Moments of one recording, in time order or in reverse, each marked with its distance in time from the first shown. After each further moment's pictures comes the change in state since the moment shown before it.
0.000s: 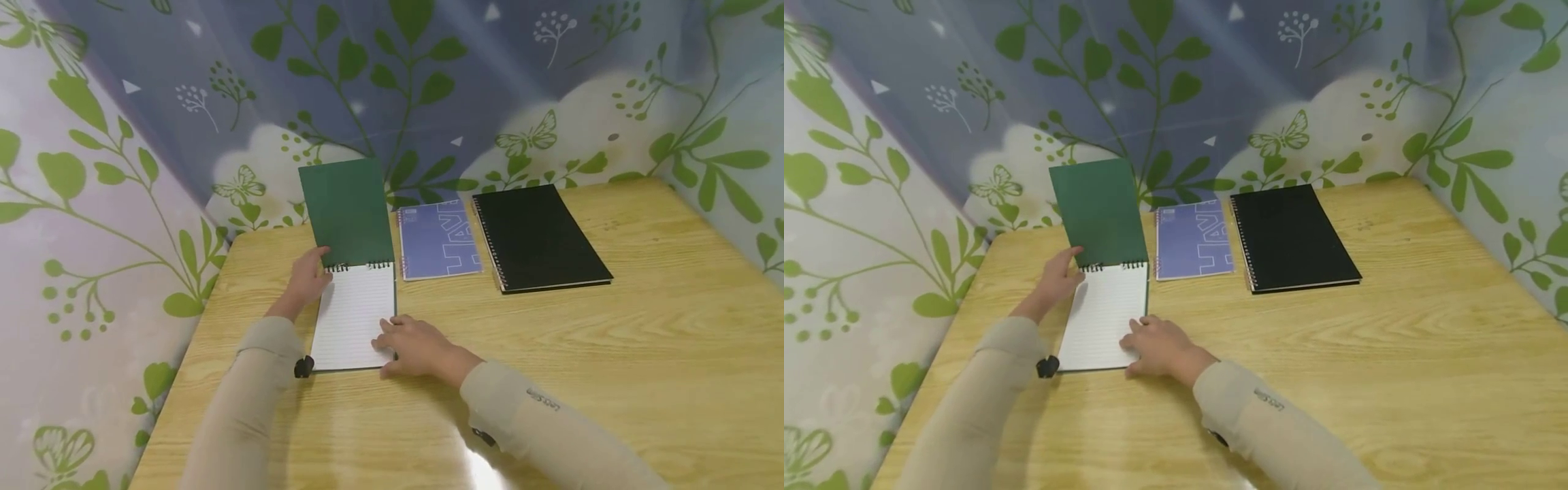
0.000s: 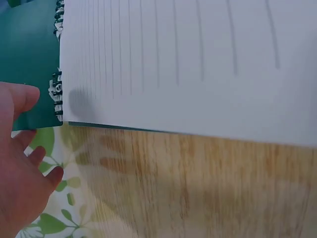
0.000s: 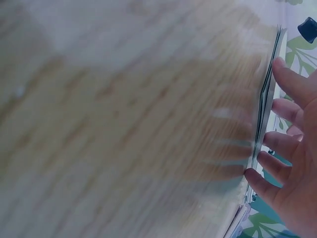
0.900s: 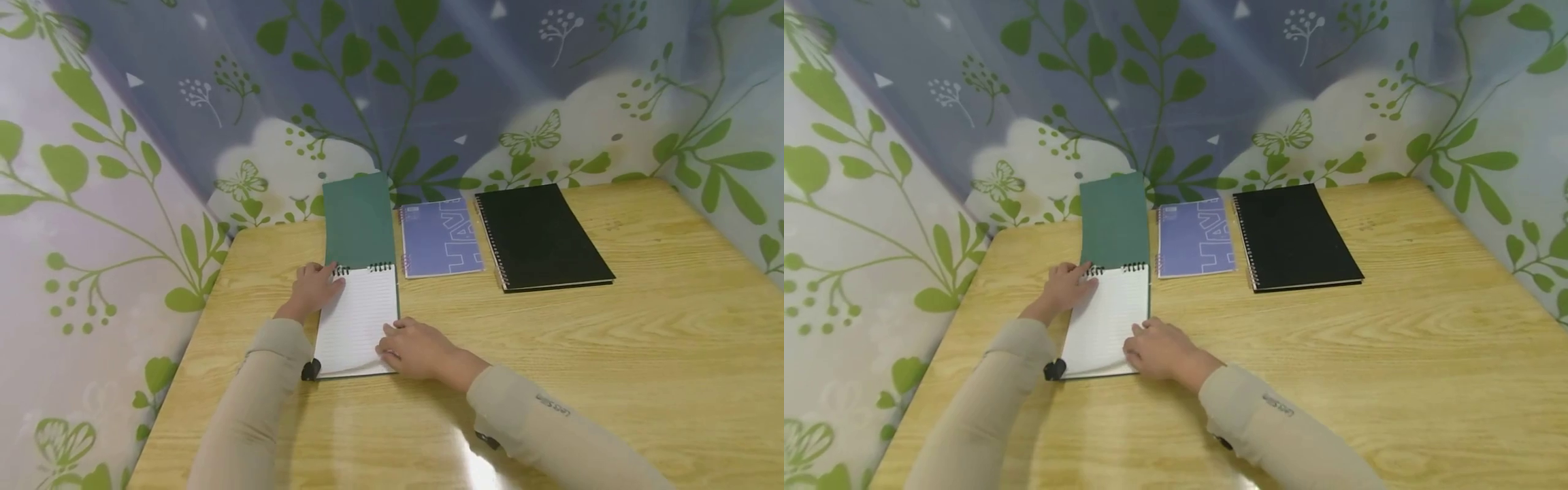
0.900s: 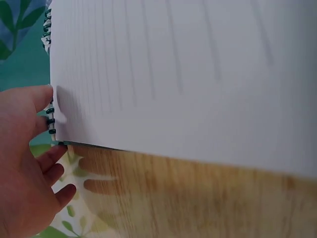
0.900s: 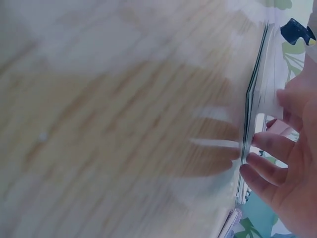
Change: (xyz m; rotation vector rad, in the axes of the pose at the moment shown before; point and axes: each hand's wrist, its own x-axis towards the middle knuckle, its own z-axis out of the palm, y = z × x) left_hand -0.012 0.008 0.013 0.245 -0.177 -0.205; right_hand -0.006 -0.005 0.002 -0.063 0.076 -0.064
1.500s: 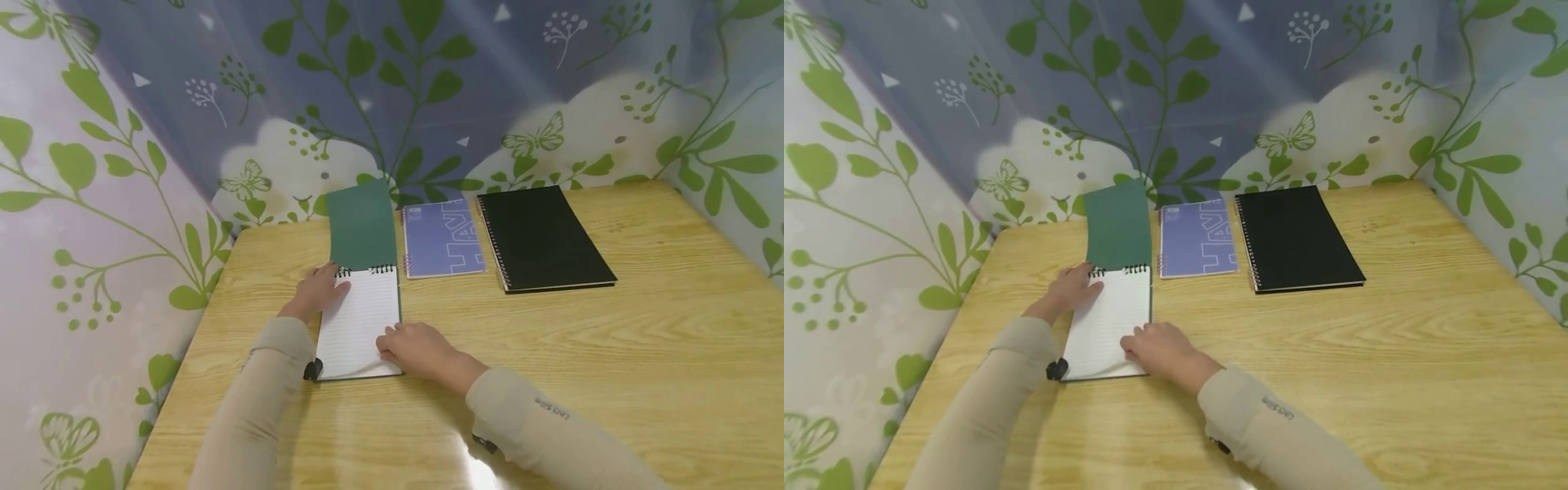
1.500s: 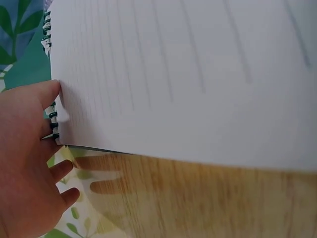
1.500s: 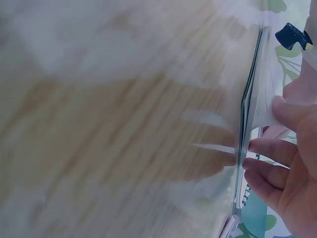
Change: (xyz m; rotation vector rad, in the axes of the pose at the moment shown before) left_hand 0.000 0.005 0.001 0.100 -0.036 0.007; right_hand 0.001 -0.003 0.001 -0.084 0.144 -0.081
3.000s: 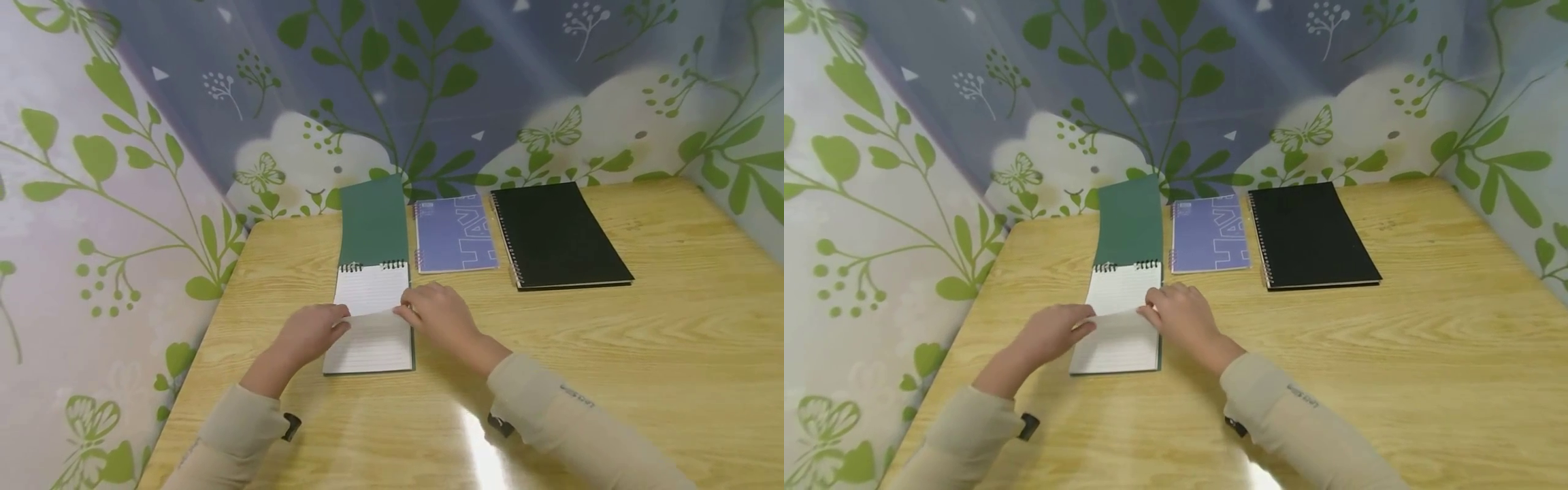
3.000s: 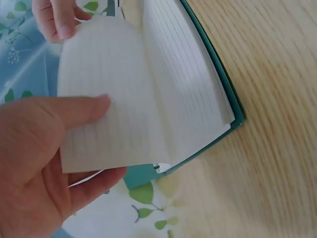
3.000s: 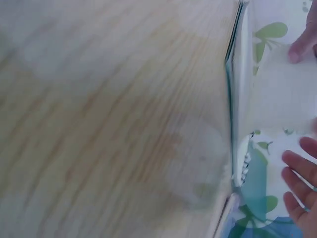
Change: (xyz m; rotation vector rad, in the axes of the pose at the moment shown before) left_hand -0.130 0.022 -0.012 0.227 0.192 0.352; right_hand 0.006 0.017 -0.019 0.076 0.273 0.262
